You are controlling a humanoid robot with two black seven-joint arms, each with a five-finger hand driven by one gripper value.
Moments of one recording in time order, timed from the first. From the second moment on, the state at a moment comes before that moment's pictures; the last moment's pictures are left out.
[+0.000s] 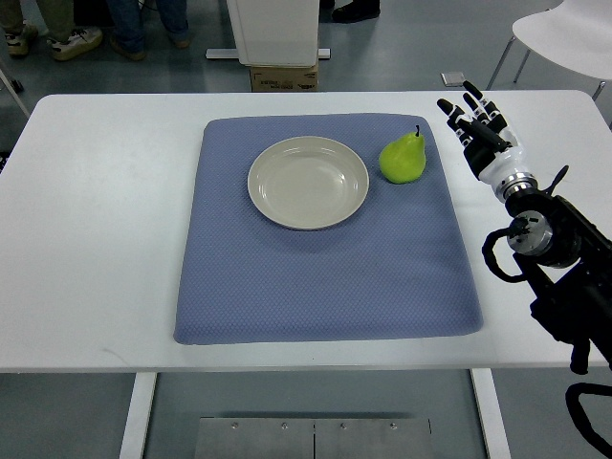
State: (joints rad) left arm 0.00 0.00 -0.11 -0.25 -0.10 0.11 -0.47; right arm 0.73 -0.06 1.10 0.66 -0.41 0.06 0.22
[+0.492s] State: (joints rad) left arm 0.00 0.00 -0.11 -0.25 -0.10 0.11 -0.47; right arm 0.80 -0.08 0.96 0.60 -0.41 0.06 0.22
